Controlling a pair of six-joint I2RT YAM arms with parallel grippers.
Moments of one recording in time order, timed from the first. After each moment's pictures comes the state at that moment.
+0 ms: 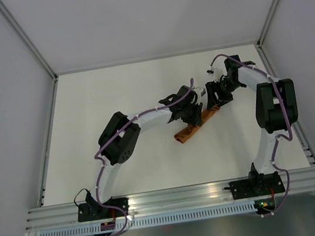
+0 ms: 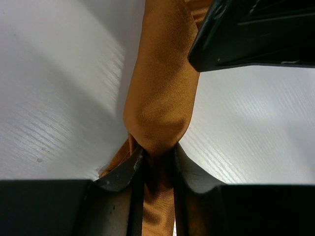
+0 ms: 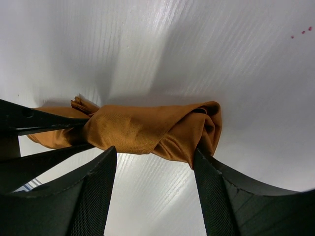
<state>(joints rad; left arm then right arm) -0.87 2.23 1.64 -0.27 0.24 -0.31 0.01 1.98 1.42 -0.83 -0.55 -0.23</state>
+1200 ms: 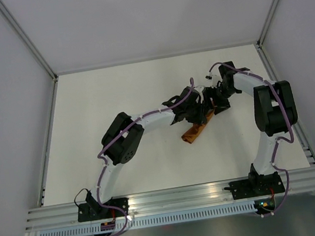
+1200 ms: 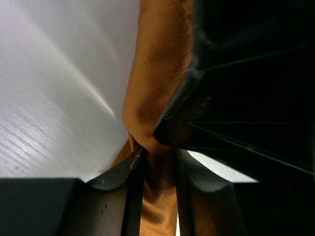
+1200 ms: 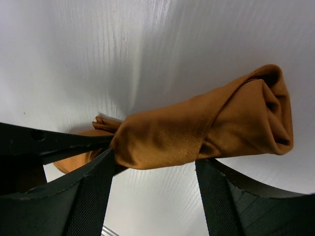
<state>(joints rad) -0.89 2.26 1.66 -0.19 0.19 -0.46 0.05 1.92 1.31 -0.75 -0.48 -0.02</state>
